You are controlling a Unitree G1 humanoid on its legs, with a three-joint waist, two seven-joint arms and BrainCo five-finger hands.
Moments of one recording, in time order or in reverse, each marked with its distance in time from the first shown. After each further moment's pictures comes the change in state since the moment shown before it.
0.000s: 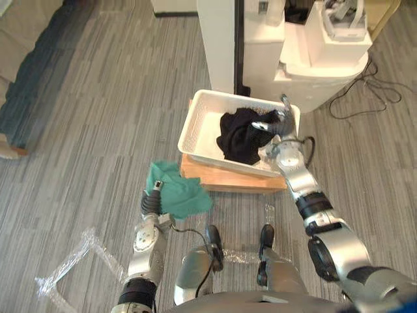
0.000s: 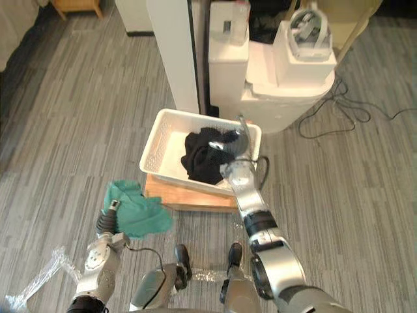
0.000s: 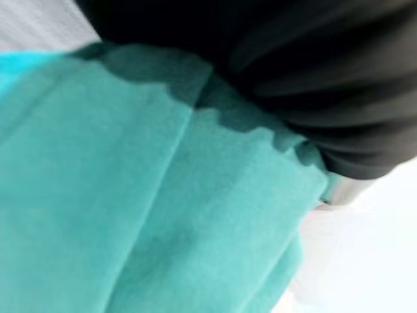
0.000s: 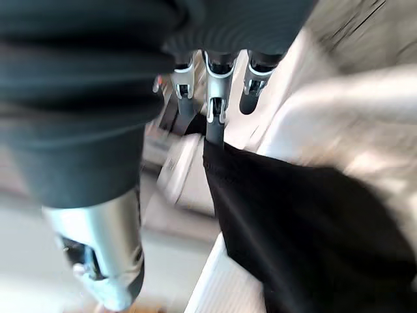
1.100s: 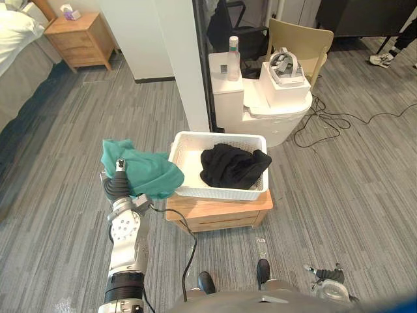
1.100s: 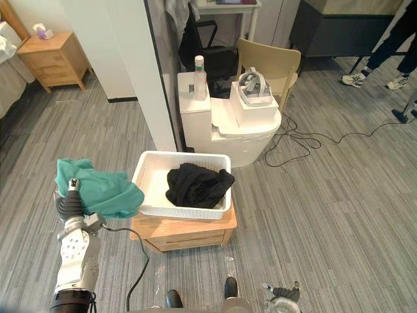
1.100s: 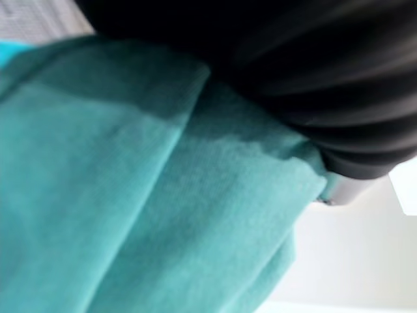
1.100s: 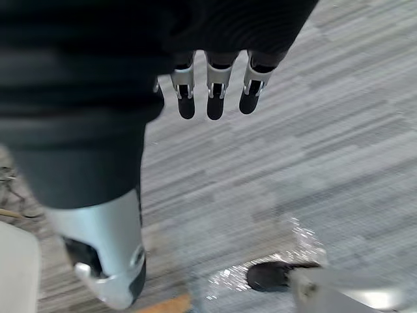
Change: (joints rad) left arm -0.040 0.036 0.097 -0.199 0.123 -0.044 0.159; right arm 0.639 0.032 -0.338 0.438 0.102 0.030 0.046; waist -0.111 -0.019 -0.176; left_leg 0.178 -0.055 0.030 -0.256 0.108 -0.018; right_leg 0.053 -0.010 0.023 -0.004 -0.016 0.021
